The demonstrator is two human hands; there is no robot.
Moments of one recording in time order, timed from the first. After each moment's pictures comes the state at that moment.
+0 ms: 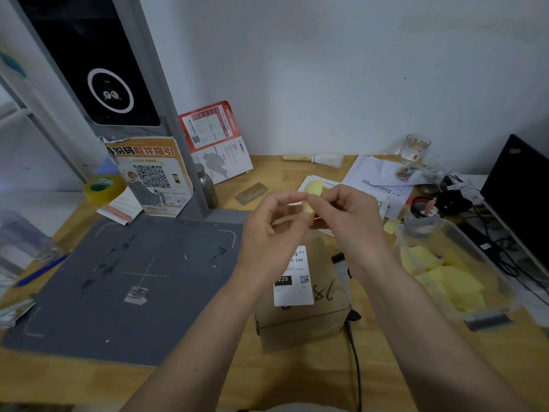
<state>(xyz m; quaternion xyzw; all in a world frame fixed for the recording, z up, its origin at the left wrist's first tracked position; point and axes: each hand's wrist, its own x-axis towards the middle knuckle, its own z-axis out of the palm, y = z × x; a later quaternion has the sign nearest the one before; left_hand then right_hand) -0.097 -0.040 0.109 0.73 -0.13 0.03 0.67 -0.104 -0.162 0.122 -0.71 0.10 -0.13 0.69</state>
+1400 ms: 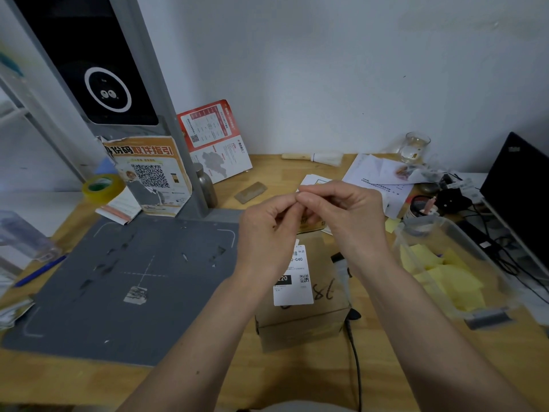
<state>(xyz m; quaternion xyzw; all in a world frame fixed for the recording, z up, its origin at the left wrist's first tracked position) -0.095 -0.042 0.115 0.77 -0.16 0.10 0.61 -0.108 -0.159 0.129 -0.68 0.00 -0.18 0.71</state>
